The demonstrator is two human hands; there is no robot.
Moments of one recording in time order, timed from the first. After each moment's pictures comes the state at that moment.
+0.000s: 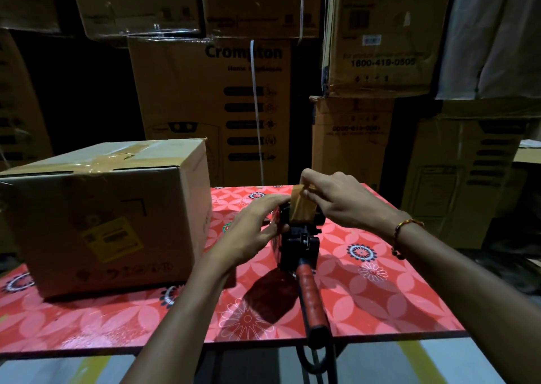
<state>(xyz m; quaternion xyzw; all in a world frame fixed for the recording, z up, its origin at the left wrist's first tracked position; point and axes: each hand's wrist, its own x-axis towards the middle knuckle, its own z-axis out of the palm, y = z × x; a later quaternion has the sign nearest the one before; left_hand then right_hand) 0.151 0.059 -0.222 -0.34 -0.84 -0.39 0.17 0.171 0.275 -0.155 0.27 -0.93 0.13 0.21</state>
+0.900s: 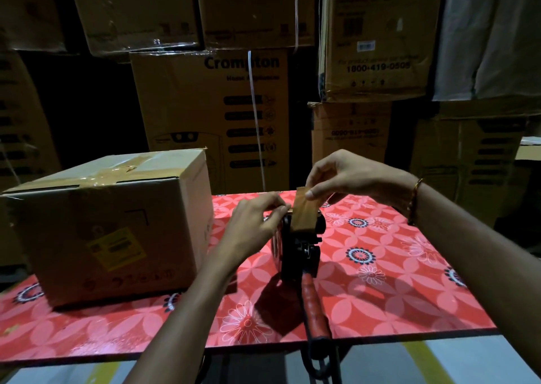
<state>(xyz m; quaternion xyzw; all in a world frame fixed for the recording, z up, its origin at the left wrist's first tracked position) 0.170 0.076 -0.195 -0.26 -0.86 -0.37 0.25 0.164 0.300 -0.106 0.25 -0.89 0.38 0.00</state>
